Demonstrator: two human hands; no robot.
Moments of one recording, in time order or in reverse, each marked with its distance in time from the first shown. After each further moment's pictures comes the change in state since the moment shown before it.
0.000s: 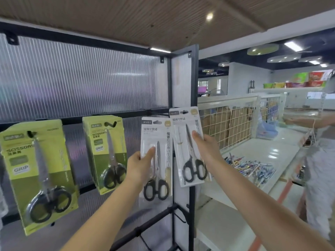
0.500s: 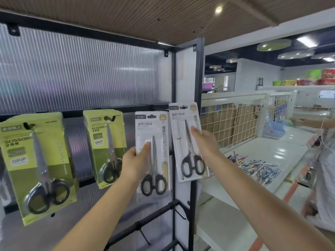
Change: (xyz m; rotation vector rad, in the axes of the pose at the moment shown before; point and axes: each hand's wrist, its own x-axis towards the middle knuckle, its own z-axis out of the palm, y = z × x) left_hand -0.011 0.006 -0.002 -0.124 0.063 0.061; right_hand 0.010 -0.002 0.006 -0.022 -0.025 0.037
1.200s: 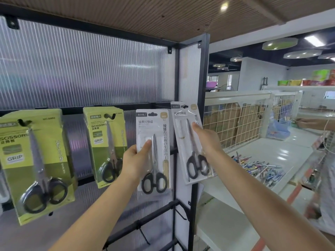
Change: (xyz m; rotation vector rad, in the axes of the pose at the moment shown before) left_hand 0.010 -0.003 0.004 -0.013 0.022 -0.008; right_hand 0.015 -0.003 0.000 -0.014 -0.025 0.064
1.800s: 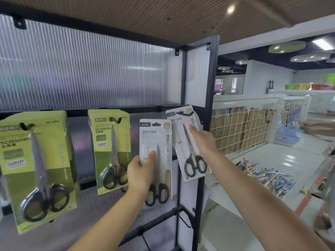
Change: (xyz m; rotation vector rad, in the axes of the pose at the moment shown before) left_hand -0.002 -0.019 -0.001 0.076 0.142 0.036; right_hand 0.044 0.006 0.036 -0.100 -0.028 -0.033
